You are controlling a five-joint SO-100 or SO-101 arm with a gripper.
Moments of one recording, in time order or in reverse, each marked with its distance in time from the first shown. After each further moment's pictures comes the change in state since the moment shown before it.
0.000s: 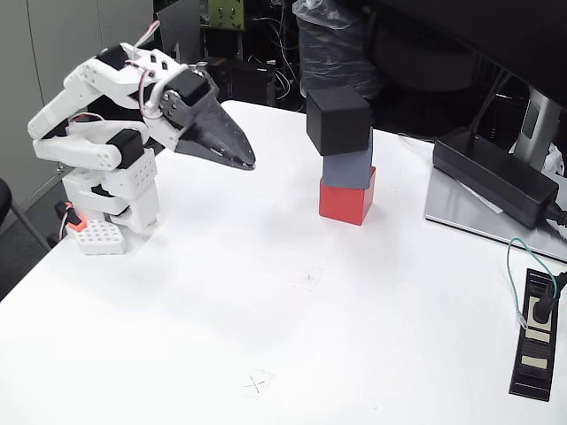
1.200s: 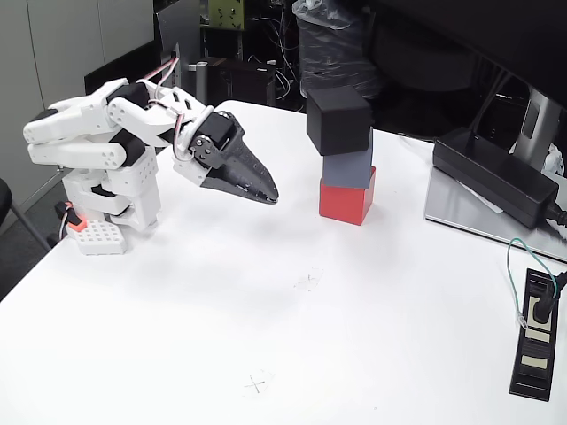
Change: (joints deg) arm -5.5 -0.2 15.8 -13.3 2.0
